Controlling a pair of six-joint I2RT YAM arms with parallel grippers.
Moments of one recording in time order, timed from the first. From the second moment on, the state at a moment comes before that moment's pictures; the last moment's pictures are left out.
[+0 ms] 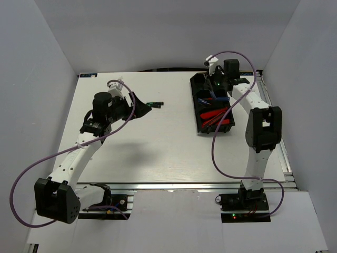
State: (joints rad) left arm -0.25 1.15 0.94 -0.13 0.42 -0.57; right arm 0.17 2.02 1.68 -0.24 -0.46 -0.42
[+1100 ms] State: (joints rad) left arm -0.16 1.42 0.98 -0.29 0.30 -0.55; right arm 0.18 1.94 1.75 -0.48 -0.89 -0.55
